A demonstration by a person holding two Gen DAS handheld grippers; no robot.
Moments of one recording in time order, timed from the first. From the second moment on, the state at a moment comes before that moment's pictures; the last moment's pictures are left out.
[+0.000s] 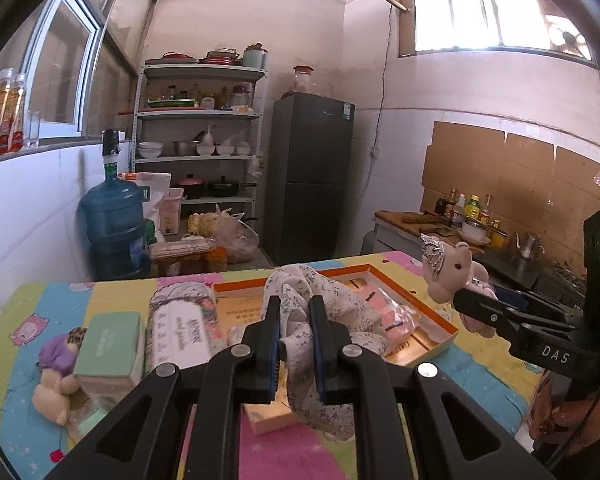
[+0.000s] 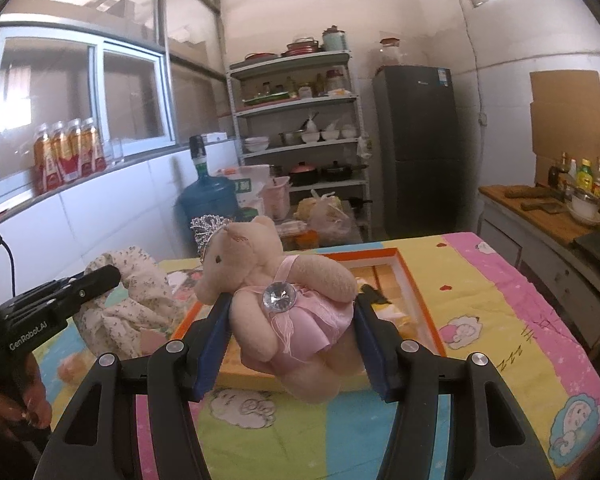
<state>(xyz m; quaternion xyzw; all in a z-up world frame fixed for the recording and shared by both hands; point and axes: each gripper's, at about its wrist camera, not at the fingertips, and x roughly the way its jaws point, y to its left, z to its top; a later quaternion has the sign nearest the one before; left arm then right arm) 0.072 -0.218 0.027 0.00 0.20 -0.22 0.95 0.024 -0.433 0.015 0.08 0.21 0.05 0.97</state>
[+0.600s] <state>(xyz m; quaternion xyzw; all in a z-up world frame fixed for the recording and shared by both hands) 0.157 -0.279 0.030 0.00 0.23 -0.21 0.95 0.113 -0.481 0.027 0.04 0.22 0.05 0.97</state>
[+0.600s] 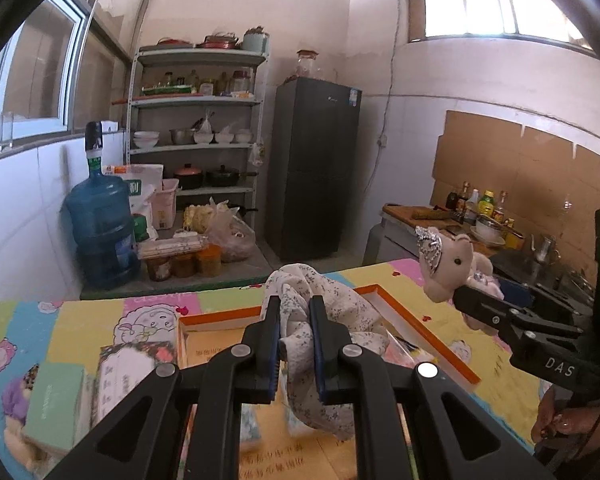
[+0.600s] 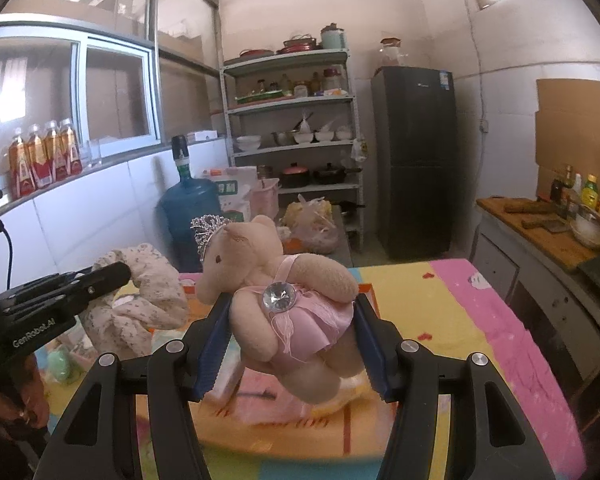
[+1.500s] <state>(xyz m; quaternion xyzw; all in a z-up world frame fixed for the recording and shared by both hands) 0.259 -0.299 -0.043 -0.05 0.36 -0.17 0.92 0.269 -0.493 -0.046 0.02 0.37 0.06 0.93</state>
